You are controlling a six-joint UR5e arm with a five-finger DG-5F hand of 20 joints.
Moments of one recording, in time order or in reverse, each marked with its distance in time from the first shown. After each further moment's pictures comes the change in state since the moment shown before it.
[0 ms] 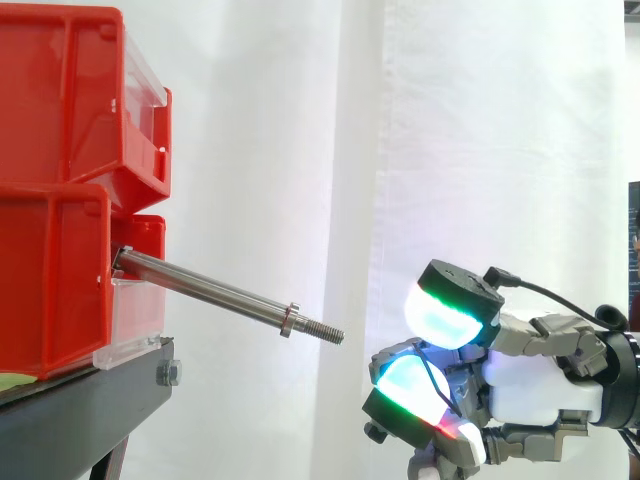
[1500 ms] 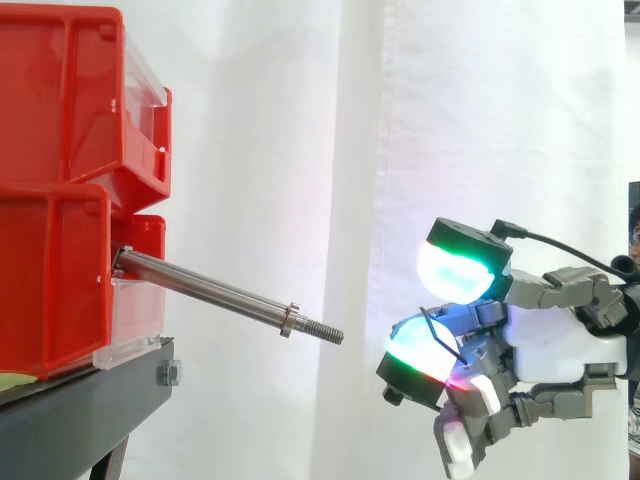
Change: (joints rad) arm 0.013 0.079 0.000 -0.170 0.047 0.049
